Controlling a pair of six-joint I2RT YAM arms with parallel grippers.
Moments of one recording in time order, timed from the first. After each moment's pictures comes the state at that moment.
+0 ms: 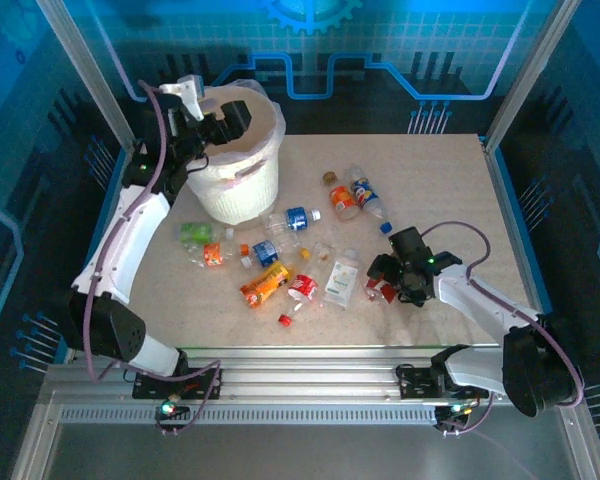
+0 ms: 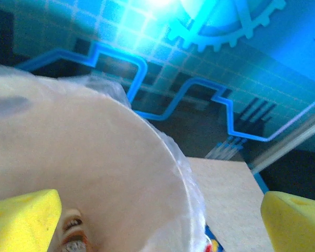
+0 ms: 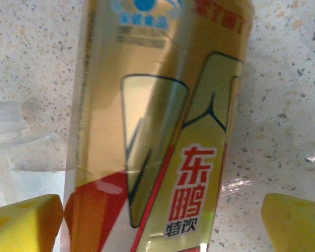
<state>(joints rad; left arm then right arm) -0.14 1.48 1.53 -0.28 0.20 -0.48 0.39 1.21 0.65 -0.64 0.03 0.94</state>
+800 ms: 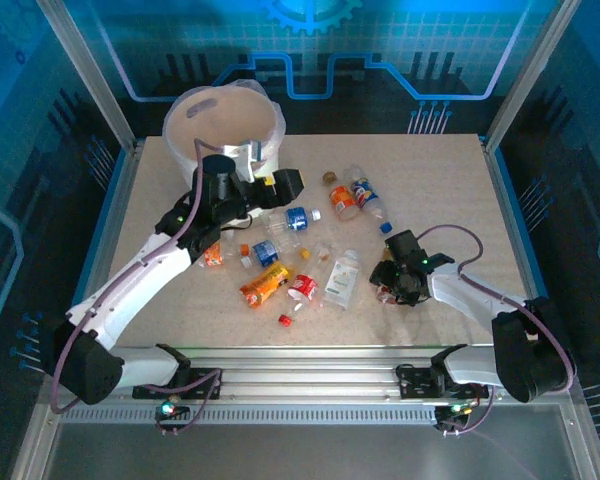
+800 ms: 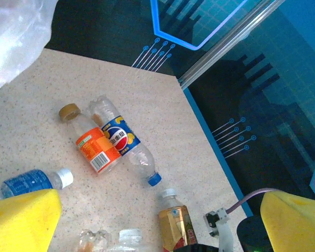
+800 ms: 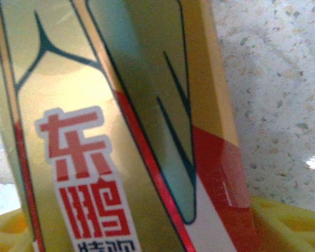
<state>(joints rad) -0.47 1.29 1.17 -0.19 0.21 -0.65 0.39 1.29 0.62 -0.55 0.02 0.91</state>
